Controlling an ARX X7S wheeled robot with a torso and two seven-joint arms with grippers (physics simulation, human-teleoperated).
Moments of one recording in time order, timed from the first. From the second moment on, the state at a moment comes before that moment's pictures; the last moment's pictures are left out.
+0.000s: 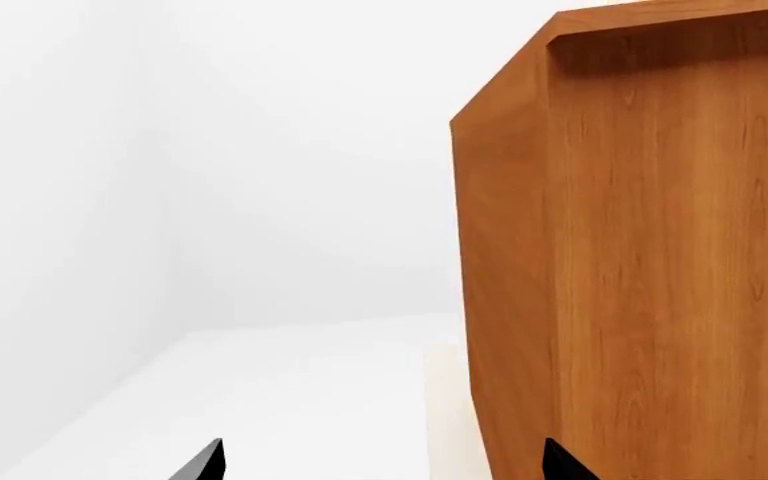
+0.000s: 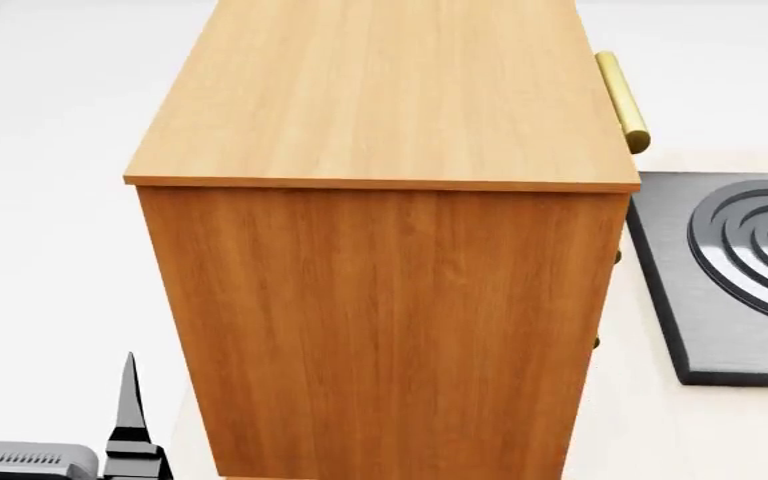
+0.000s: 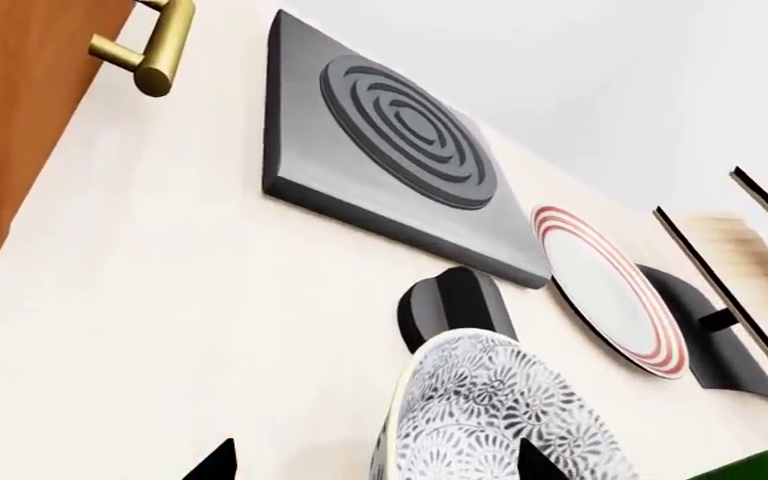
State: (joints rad) left arm -0.09 -0.28 0.28 0.49 -0.14 -0.35 -0.39; right arm -0.20 0.80 0.07 -0.81 0.62 1.06 0.66
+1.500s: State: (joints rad) left arm -0.09 -0.30 0.30 0.50 -0.16 -0.35 -0.42; right arm -0.25 0.79 0.09 -0.67 0.58 0.93 0.62
